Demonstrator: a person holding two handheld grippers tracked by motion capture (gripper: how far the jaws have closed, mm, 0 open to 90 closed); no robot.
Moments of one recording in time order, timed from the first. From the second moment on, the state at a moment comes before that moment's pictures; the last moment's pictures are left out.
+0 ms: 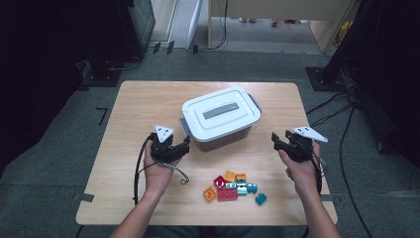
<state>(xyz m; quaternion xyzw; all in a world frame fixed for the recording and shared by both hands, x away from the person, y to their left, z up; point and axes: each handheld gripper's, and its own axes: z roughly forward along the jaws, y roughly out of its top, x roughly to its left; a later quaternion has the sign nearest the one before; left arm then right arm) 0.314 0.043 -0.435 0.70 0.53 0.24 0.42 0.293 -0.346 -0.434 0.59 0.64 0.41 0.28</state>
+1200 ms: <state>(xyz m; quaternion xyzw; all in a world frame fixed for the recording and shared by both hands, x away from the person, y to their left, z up) 0.348 0.064 -0.427 0.68 0.55 0.23 0.43 0.358 -0.303 -0.438 0.57 0.63 0.45 0.27</state>
